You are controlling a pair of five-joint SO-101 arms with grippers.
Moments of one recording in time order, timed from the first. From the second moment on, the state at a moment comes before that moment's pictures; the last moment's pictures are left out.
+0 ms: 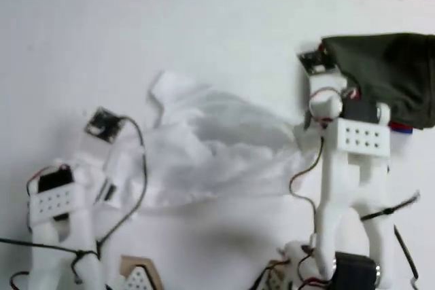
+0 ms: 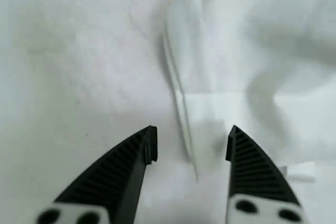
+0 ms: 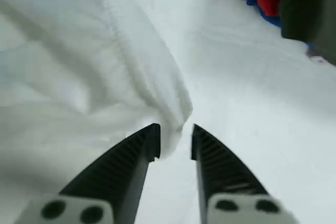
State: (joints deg) left arm -27.0 -45.4 70.5 55.5 -41.7; right arm 3.7 -21.7 21.7 85.4 24.7
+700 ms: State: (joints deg) left arm -26.6 -45.4 73.5 59.8 -52.7; right arm -14.6 -21.7 19.3 99.3 24.7
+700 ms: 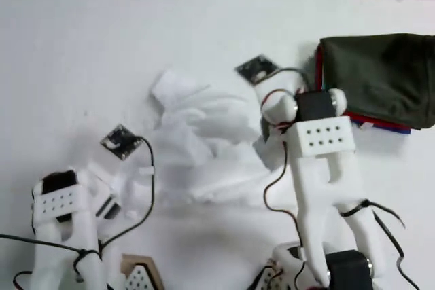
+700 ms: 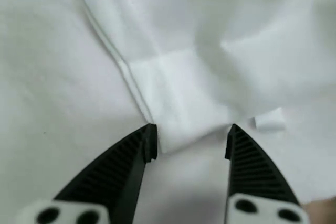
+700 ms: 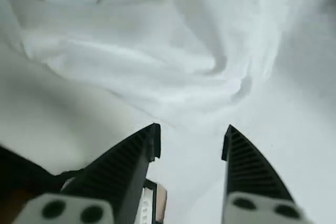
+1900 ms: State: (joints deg) left arm -25.1 5.7 17.6 74.2 -37.7; right arm -15.6 -19.3 57.4 45.3 24.6
